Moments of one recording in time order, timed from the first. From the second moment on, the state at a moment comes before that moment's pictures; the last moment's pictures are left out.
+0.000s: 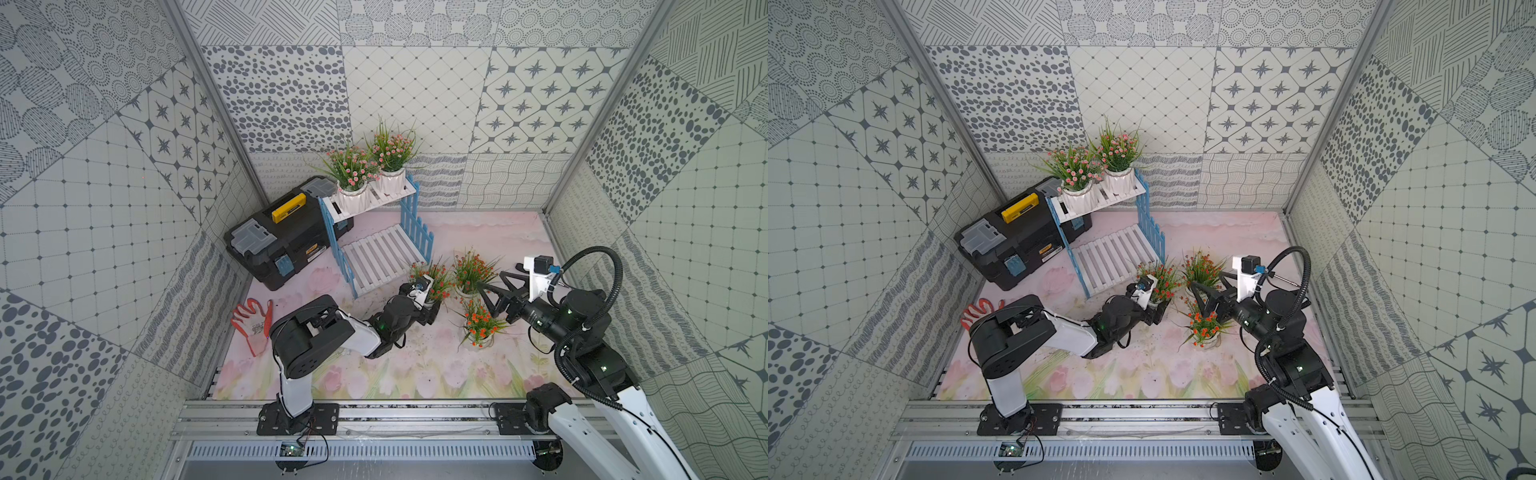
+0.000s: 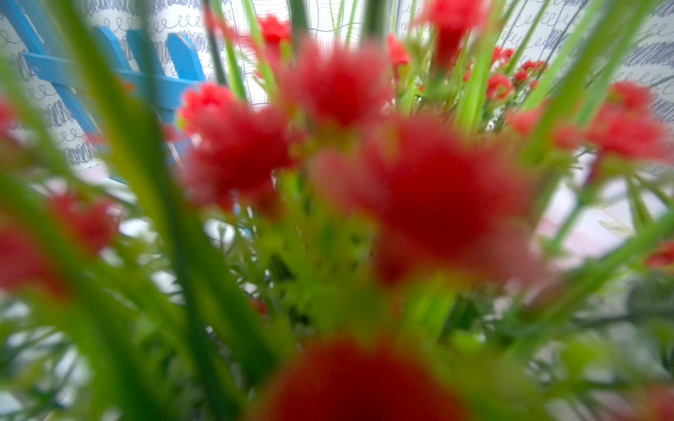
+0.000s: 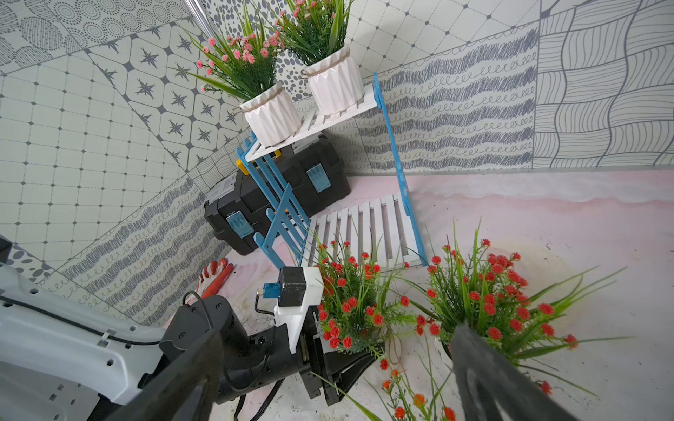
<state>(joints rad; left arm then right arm) -0.95 1.83 0.66 0.95 -0.25 -0.04 0.36 0.54 0.70 -0.30 -0.31 0.35</state>
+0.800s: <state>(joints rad) -0.91 1.82 0.83 0.85 -0.60 0.02 0.36 0.51 0.70 -0.31 -0.25 0.33</state>
